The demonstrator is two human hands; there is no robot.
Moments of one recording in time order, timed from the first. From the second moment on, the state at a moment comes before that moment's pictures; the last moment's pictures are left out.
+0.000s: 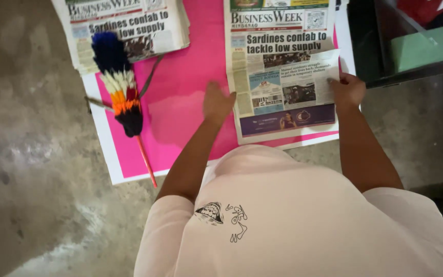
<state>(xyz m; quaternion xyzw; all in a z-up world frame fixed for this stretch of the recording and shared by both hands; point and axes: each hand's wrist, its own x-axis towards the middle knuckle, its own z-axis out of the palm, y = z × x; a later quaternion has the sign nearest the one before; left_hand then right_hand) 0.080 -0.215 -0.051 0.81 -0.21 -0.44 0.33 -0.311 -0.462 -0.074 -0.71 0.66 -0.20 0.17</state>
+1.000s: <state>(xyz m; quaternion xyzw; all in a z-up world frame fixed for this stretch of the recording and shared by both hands) 0.037 -0.262 0.017 0.73 -0.67 -0.13 0.00 -0.267 -0.409 0.069 -0.77 0.54 -0.31 0.16</state>
